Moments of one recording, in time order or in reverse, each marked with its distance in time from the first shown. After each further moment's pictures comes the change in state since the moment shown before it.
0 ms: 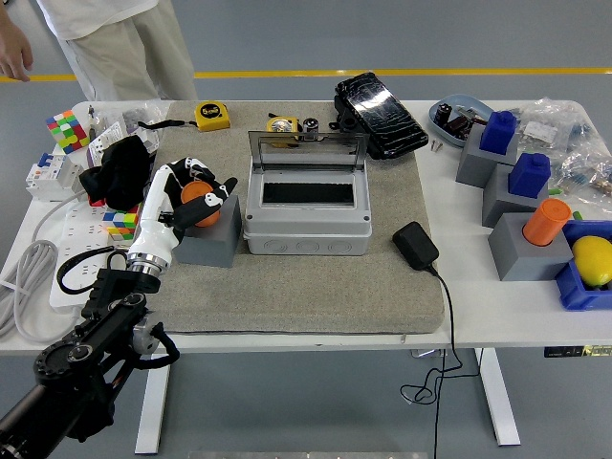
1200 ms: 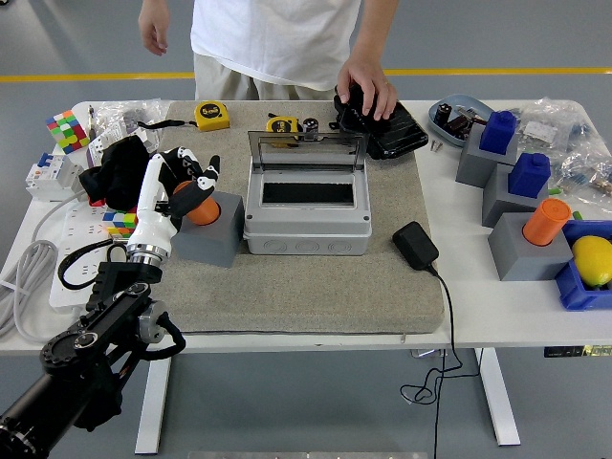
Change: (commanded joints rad) left arm -0.045 -0.011 0.001 0.043 -0.047 0.040 -0.052; right arm -0.002 0.002 -0.003 0.001 0.008 -0.007 0.015
